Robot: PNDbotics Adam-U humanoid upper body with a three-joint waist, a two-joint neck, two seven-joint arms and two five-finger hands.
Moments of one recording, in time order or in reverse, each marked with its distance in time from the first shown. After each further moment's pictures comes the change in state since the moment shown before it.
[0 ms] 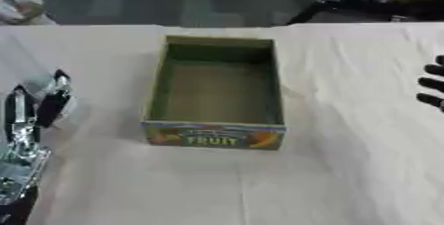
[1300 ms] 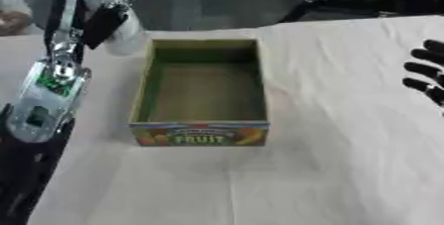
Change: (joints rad) left arm -0.264 -0.109 -0.132 -0.137 -0.115 0.139 -0.227; right arm -0.009 -0.001 0.007 -0.001 -0.001 -0.092 0.111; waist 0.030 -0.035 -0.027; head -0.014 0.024
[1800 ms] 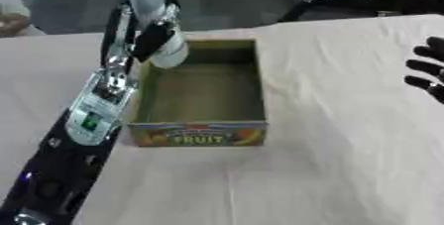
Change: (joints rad) left arm -0.026 -0.124 -0.043 0.126 -0.075 -0.117 0.059; right arm -0.012 0.000 0.005 0.000 -0.008 -0.009 0.034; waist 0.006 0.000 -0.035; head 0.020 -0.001
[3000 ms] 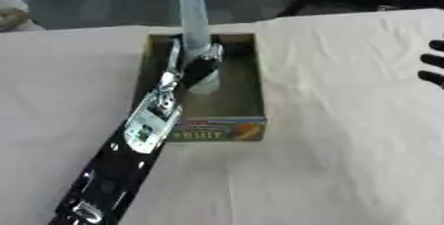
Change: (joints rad) left arm -0.011 -0.084 -0.036 0.202 -0.127 -0.022 -0.037; right arm -0.015 0.010 0.005 0.000 -0.002 0.003 -0.010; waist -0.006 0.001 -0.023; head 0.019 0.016
